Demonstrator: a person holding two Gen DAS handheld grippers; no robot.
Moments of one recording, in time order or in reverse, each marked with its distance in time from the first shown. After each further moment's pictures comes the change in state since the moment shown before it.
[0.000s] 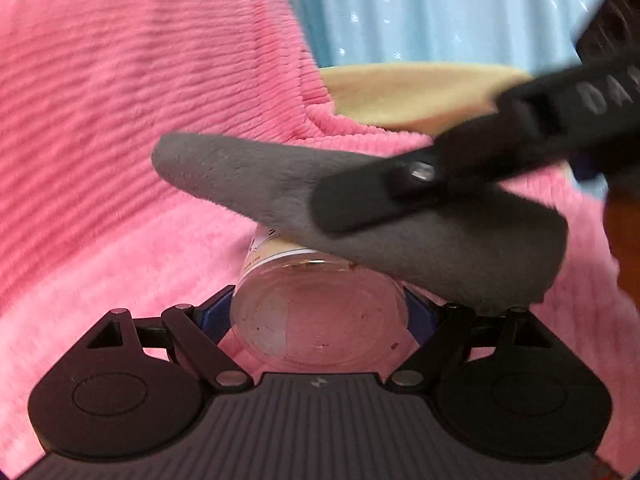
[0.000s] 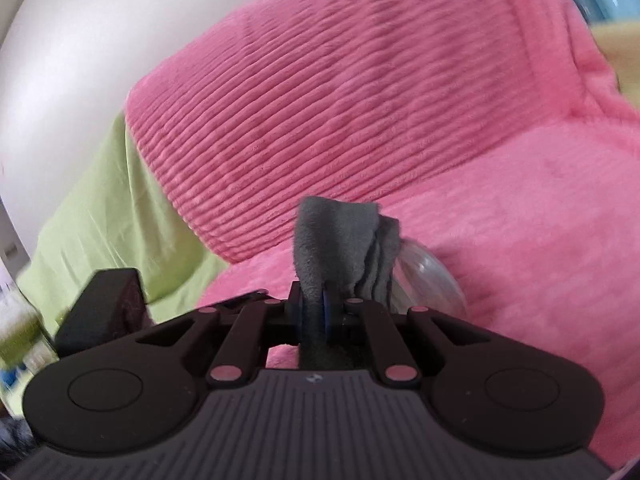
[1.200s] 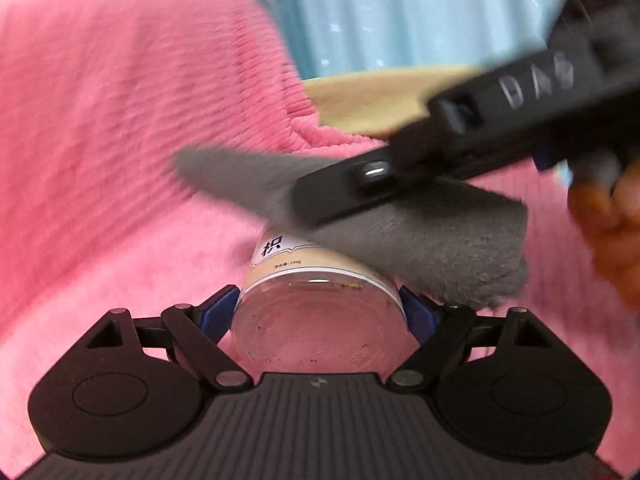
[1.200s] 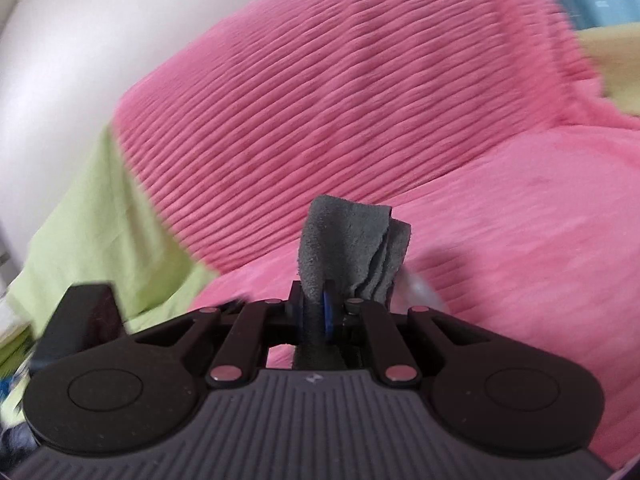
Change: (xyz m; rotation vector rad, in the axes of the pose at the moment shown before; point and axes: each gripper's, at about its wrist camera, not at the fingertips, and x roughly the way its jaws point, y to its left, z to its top) left arm -0.011 -0.019 0.003 0.070 -0.032 -0.005; right arm 0.003 0.001 -0.001 -0.008 0.000 0.007
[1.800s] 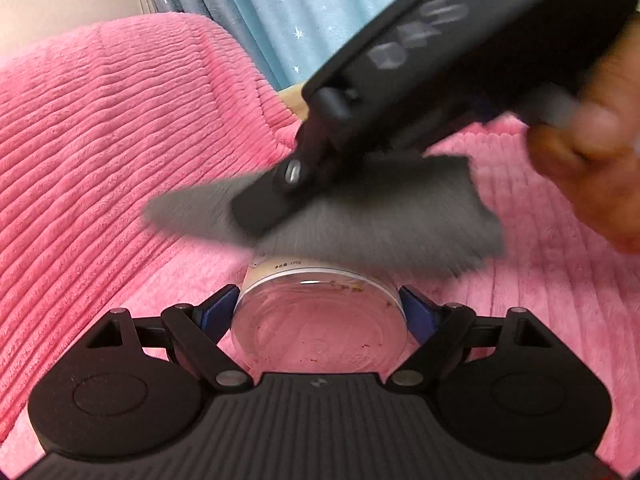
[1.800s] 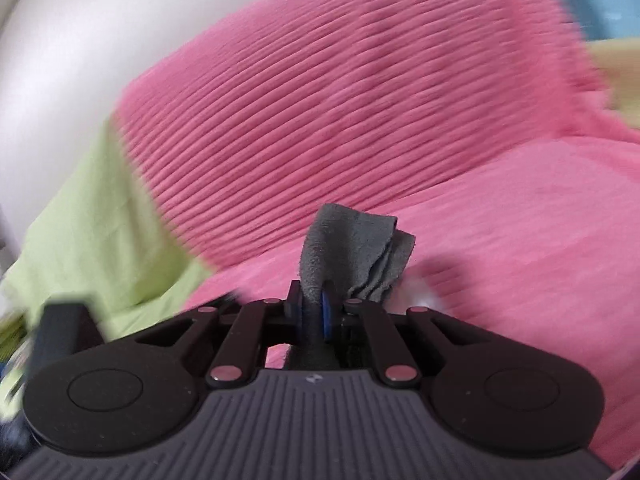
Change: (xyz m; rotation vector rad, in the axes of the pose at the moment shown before) left arm -0.003 -0.020 -0.003 0.158 -0.018 0.041; right arm -0.002 -0.012 0.004 0.024 -0.040 -0.069
